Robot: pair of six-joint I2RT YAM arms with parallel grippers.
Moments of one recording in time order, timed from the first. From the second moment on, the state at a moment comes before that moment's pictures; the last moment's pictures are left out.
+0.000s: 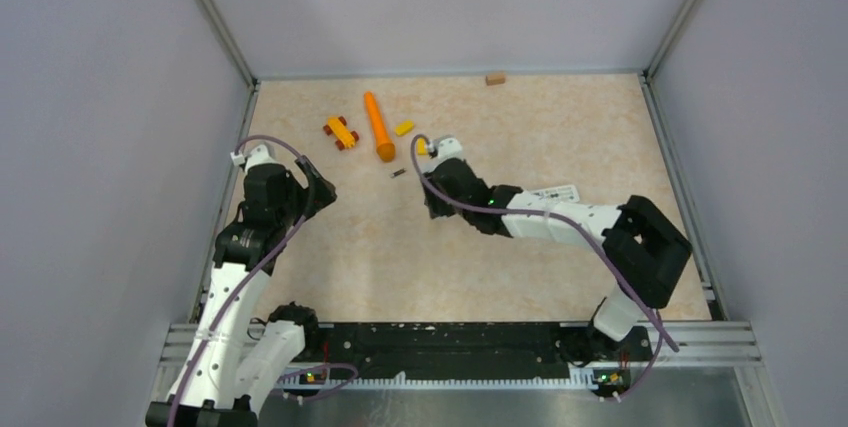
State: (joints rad) left arm -0.11 0.77 0.84 -0.68 -0.14 -0.62; right arm 1.00 1.69 1.06 -0.09 0.33 0.33
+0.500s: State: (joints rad) left arm -0.11 0.85 0.84 -0.61 -0.01 -0.63; right arm 0.59 1.83 1.10 -0.04 0.36 0.27
